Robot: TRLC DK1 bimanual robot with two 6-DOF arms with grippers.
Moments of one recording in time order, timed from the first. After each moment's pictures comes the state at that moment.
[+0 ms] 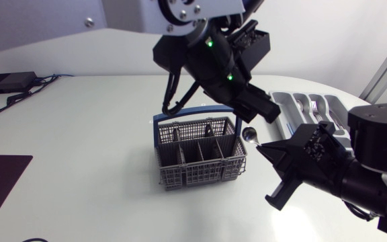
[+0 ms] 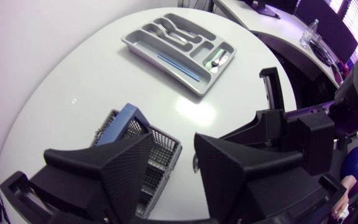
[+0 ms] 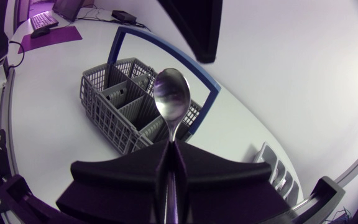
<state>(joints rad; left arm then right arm) -0.88 1.88 1.86 -0.88 0.08 0.04 0.56 0.80 0.49 -0.21 0.02 -0.42</state>
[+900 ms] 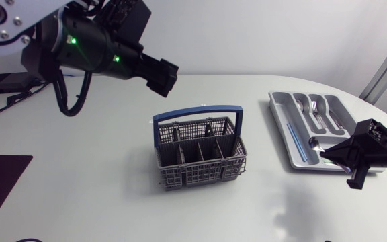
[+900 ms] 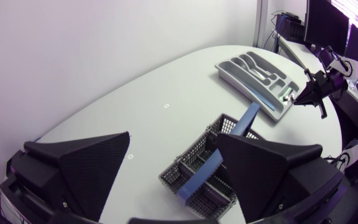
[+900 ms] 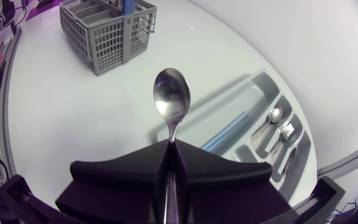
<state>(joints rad) -0.61 1.43 1.35 -0.56 -0.11 0.11 -0.52 1.41 0.77 -0.57 -0.67 -1.35</state>
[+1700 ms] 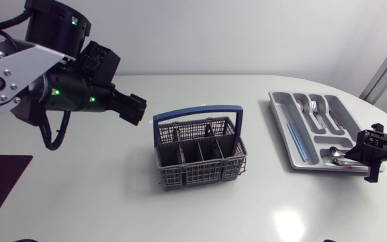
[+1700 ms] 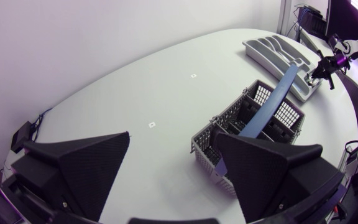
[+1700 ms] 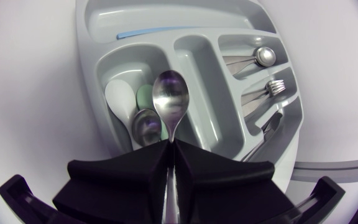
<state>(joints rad) -0.46 1.32 1.06 -0.44 -0.11 0.13 -0.67 1.91 1.06 -0.38 -0.40 -1.75</state>
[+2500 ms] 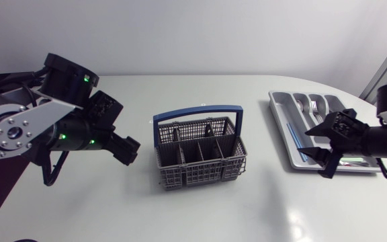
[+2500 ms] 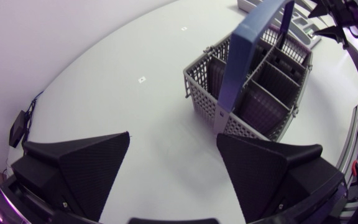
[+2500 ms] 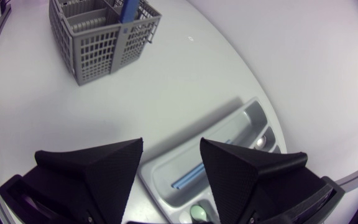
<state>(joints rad) -0.46 1.28 0.83 -0.43 -0.11 0.21 -0.20 1.31 0.68 -0.27 -0.44 -1.13</state>
